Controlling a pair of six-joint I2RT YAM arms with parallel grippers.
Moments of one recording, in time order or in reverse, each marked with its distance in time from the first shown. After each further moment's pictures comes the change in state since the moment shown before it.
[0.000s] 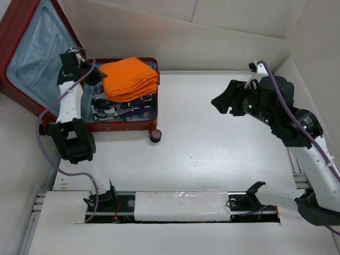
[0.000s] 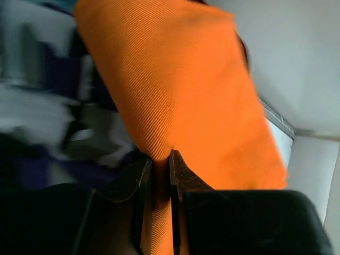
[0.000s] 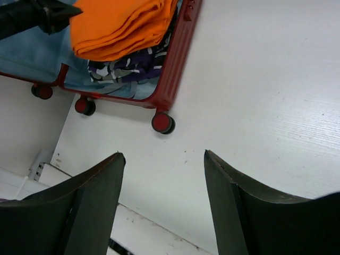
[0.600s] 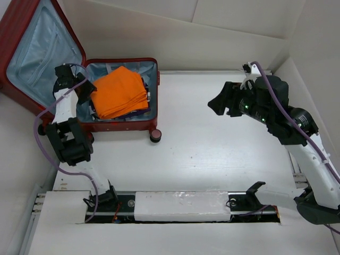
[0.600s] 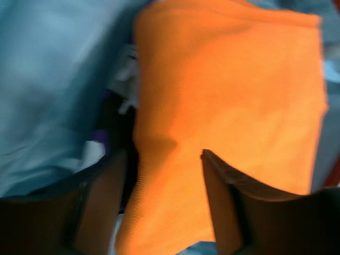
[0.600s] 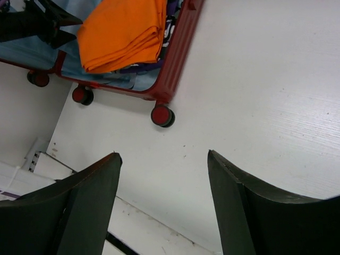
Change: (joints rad) left arm 0.156 -0.029 -0.212 -0.011 -0.171 0.125; right arm 0.000 0.019 -0.014 0.009 -0.043 -0.026
